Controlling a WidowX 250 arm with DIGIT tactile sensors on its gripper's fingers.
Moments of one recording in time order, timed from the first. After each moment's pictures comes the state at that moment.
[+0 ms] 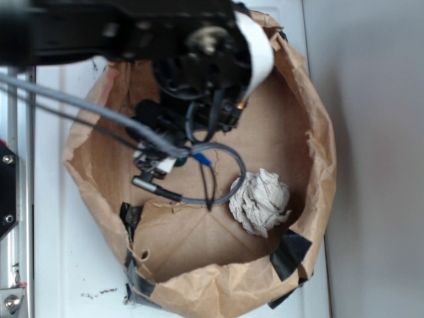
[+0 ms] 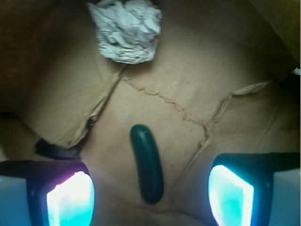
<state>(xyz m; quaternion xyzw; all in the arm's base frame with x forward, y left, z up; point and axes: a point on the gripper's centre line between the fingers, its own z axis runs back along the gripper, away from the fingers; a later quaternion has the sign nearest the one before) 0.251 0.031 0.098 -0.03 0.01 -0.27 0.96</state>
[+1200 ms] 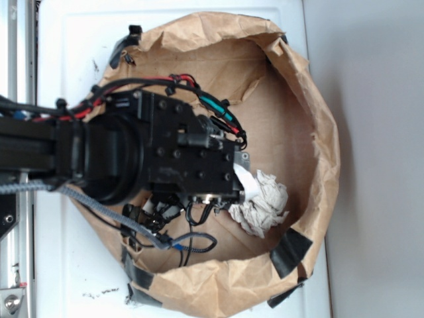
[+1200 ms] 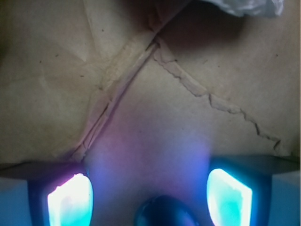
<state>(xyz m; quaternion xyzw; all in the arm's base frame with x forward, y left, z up) 0.249 -0.017 0.008 0.02 0.04 -0.33 0.94</state>
